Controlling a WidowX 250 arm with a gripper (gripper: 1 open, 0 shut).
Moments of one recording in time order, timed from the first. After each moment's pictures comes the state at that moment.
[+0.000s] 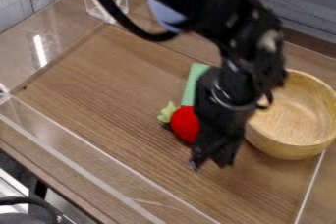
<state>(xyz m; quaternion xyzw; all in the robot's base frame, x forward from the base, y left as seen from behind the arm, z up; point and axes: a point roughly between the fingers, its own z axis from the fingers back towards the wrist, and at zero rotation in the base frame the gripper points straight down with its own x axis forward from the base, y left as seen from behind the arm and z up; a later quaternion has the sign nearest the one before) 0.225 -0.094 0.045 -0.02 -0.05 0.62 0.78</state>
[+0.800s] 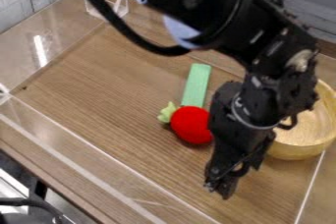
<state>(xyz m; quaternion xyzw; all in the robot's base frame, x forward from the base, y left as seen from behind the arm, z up) 0.210 -0.108 0.056 -0.01 -0.04 0.64 0.76</state>
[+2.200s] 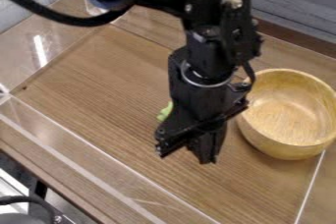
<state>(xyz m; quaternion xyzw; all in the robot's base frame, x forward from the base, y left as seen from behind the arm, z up) 0.204 -0.066 0.079 -0.04 -0.02 0.56 0.83</state>
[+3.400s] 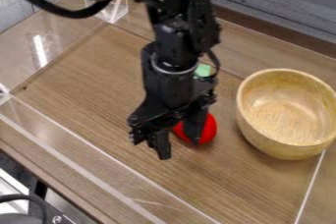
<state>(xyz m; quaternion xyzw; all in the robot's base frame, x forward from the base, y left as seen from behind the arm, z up) 0.202 -0.030 0.068 -0.02 0.01 0.58 0.81</state>
